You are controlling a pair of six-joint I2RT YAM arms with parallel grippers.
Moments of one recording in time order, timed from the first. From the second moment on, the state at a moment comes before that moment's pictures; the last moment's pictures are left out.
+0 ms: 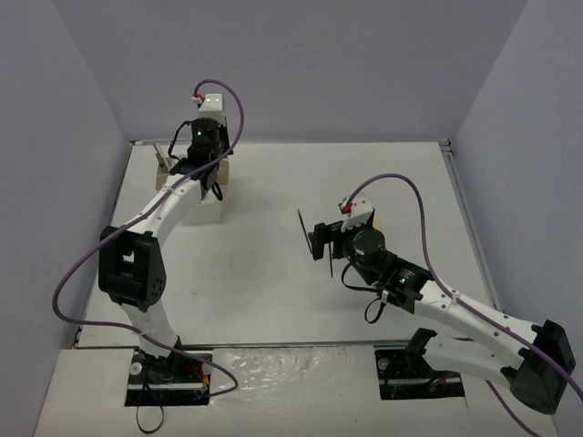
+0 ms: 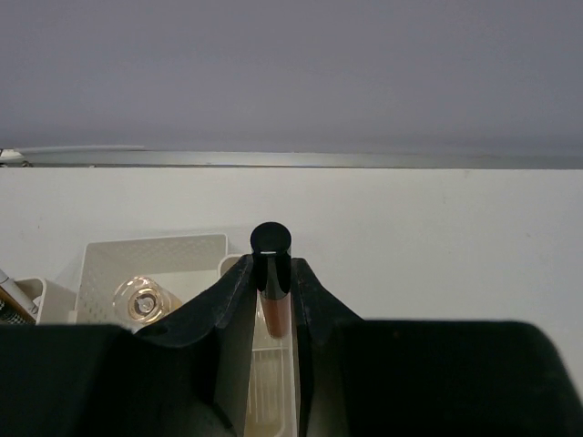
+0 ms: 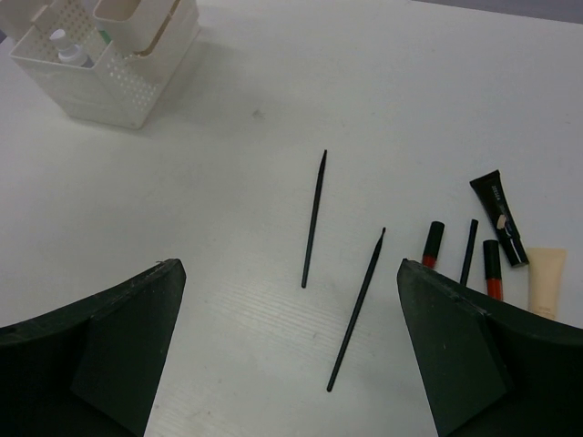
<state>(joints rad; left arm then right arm) -0.27 1.77 1.51 0.02 -0.24 -0.11 0.84 0.98 0.64 0.06 0.38 0.24</state>
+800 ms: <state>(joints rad) -0.22 1.89 1.50 0.09 -0.22 -0.07 0.80 0.89 0.58 -0.05 0.44 0.31</state>
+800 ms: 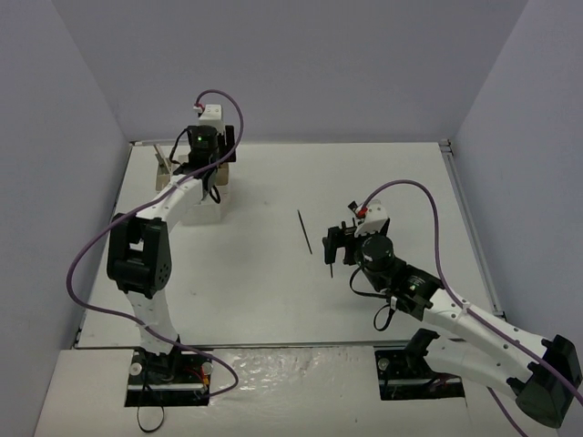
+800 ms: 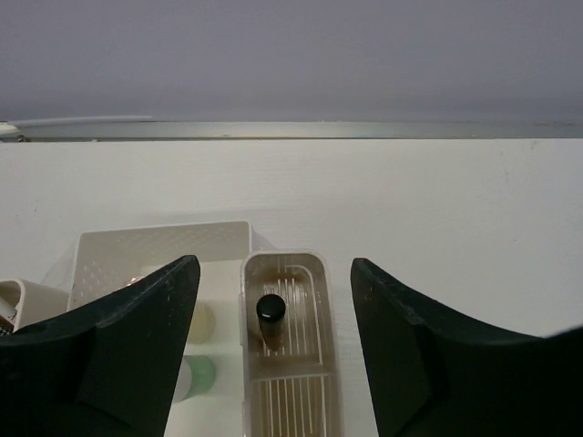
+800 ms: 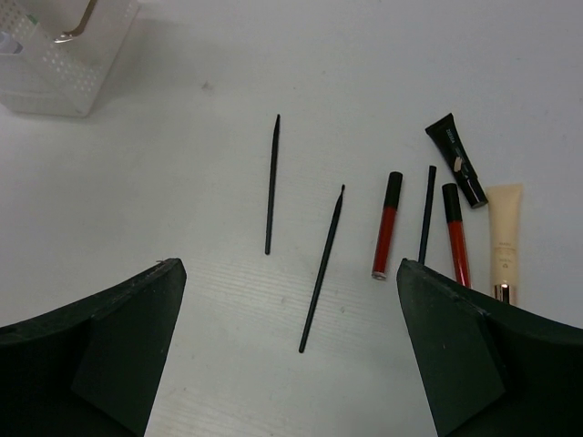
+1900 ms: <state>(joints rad) -0.22 0.95 0.90 -0.58 0.04 -0.30 0.48 1.54 0.80 -0.13 0.25 0.44</state>
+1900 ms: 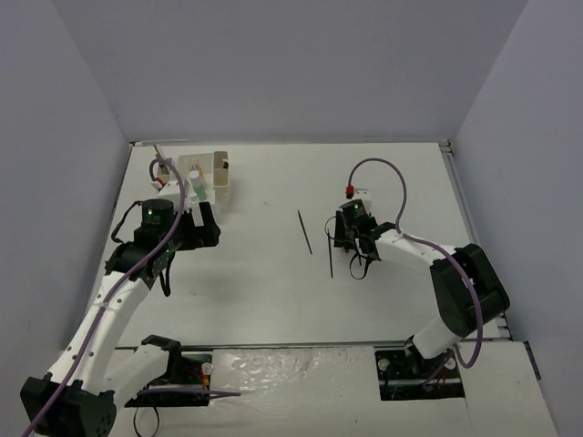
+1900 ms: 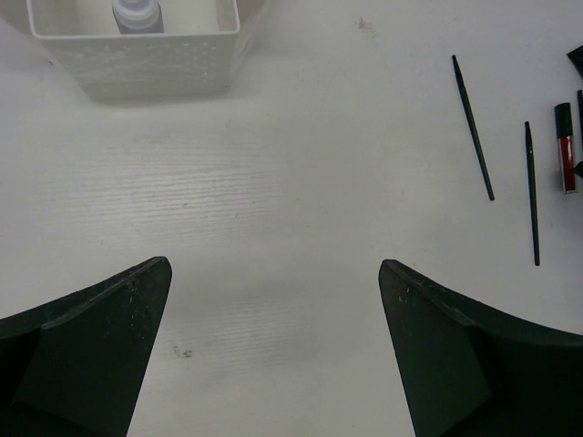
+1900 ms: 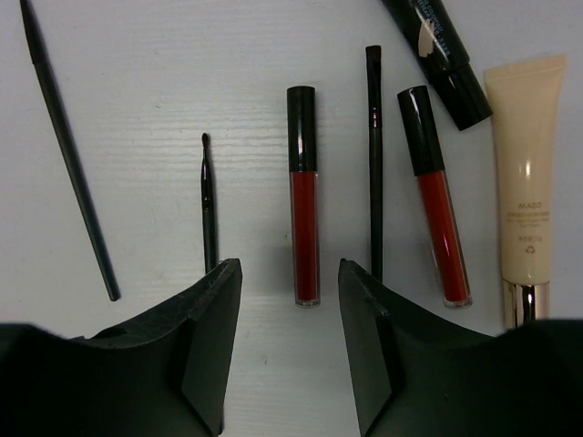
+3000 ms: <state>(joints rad) -0.46 0.99 1.01 -0.46 0.14 -0.55 0.81 1.17 0.68 0.20 0.26 0.30</state>
